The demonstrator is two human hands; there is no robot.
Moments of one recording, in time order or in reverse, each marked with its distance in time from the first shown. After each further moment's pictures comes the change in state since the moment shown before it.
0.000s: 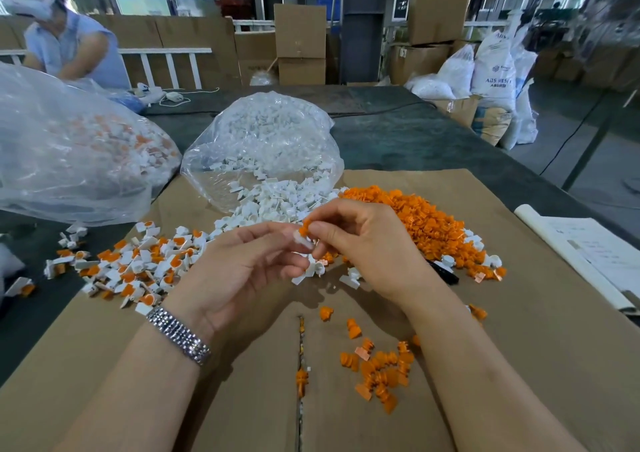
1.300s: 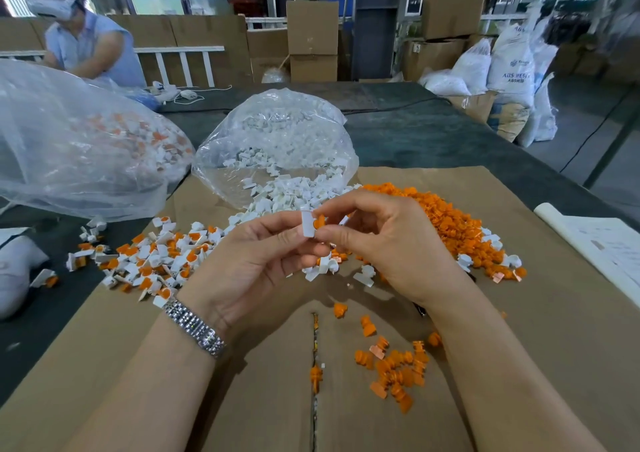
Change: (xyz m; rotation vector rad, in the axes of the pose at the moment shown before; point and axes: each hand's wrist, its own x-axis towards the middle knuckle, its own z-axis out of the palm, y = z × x) left_hand -0.005 0.004 0.001 -0.053 -0.127 0.072; right_hand -0.008 -0.013 -0.005 -0.015 -0.025 -0.093
